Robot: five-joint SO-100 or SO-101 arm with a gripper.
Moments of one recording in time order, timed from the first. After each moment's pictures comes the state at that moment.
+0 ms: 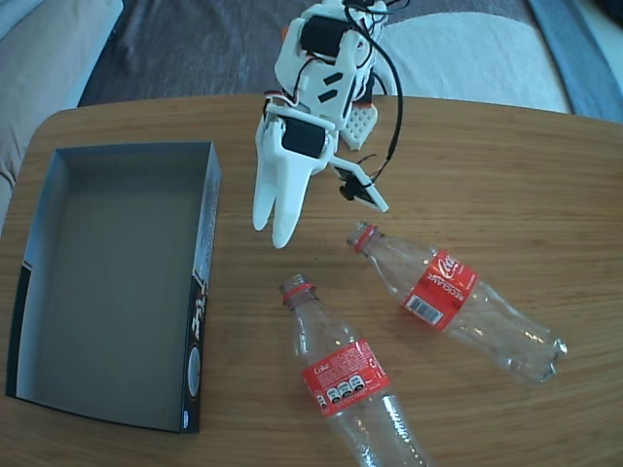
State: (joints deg) arm 14.5 185.4 165.8 45.4 -35.2
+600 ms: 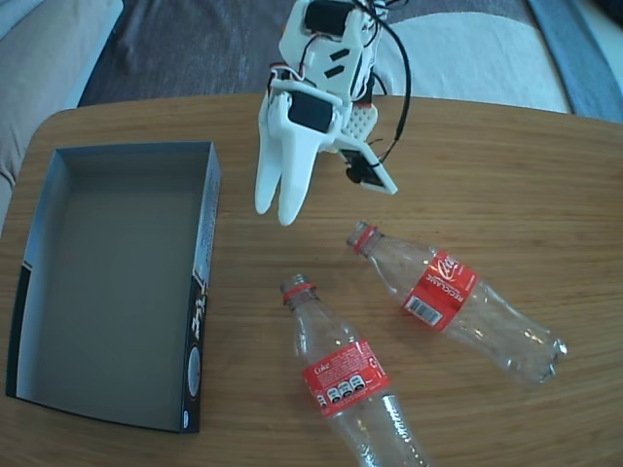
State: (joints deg) arm 13.6 185.4 155.8 53.4 -35.1
